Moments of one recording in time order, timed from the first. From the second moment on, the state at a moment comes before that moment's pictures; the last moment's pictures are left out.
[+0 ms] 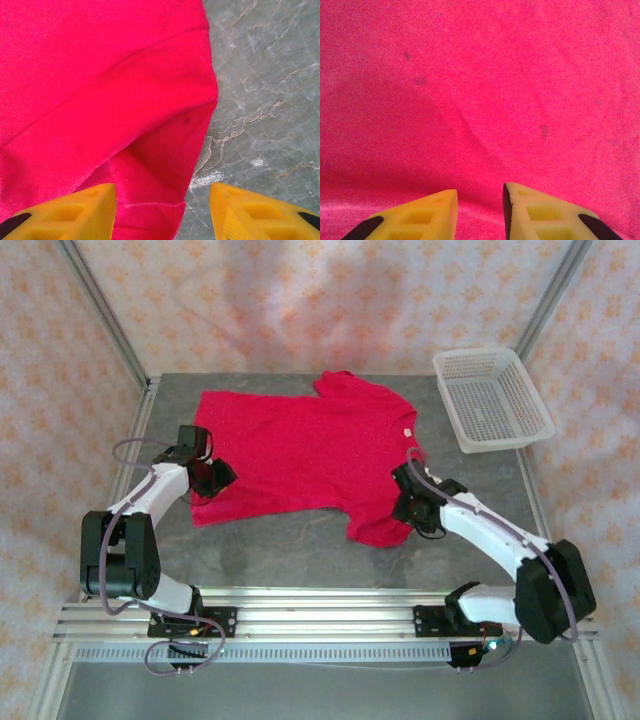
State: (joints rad) left arm 0.03 1.48 0.92 -0.57 0.21 -0.65; right arm 0.48 1.29 0.78 -0.78 0.16 0.83
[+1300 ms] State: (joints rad) left arm 0.11 1.78 1.05 -0.52 0.21 -0.67; right arm 0.73 1.07 0.70 -0.96 -0.02 0.86
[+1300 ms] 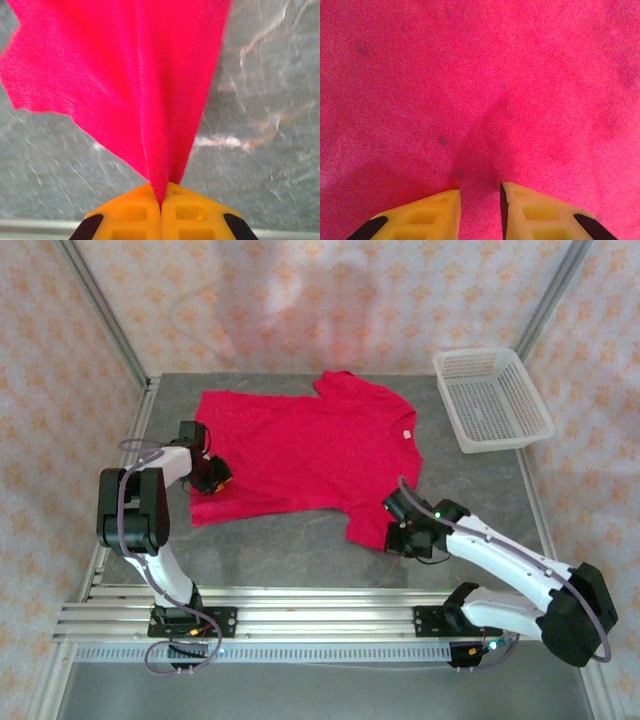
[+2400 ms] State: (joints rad) left arm -0.08 1.61 1.24 -0.65 0.09 -0.65; right arm 0.66 1.29 1.13 -0.89 0.15 0.93
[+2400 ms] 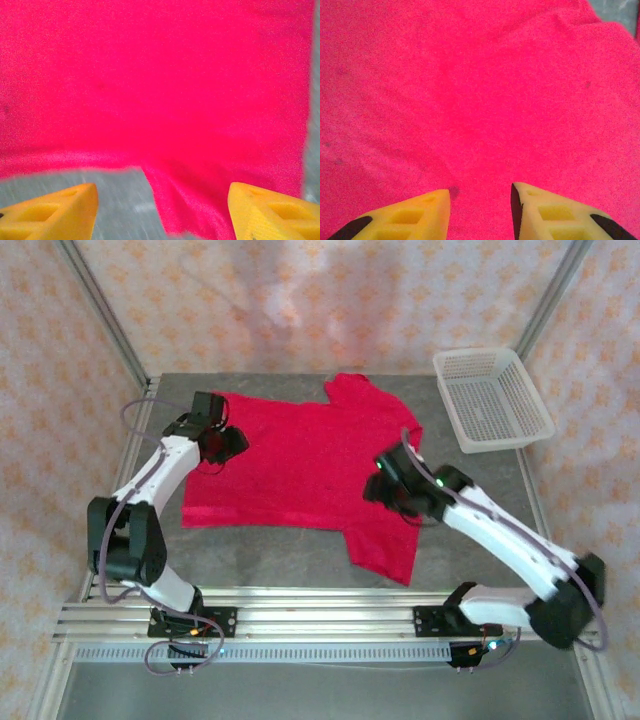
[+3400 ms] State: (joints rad) left arm 0.15 2.18 1.62 -0.58 0.19 -0.67; right arm 0.22 2.31 1.87 -0.64 -0.03 0.84
